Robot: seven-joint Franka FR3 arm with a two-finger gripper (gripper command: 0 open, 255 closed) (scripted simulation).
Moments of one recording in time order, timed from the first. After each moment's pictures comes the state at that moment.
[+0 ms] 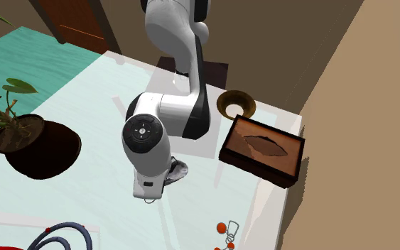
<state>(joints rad) 0.27 0.49 -0.17 -1.49 -0.02 1.94 -0.78</state>
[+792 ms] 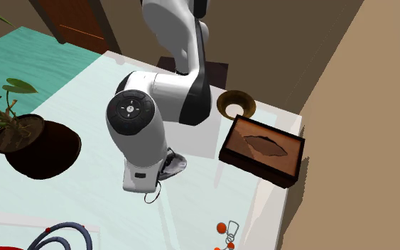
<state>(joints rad) 0.26 0.46 -0.17 -1.39 -0.02 1.81 -0.79</state>
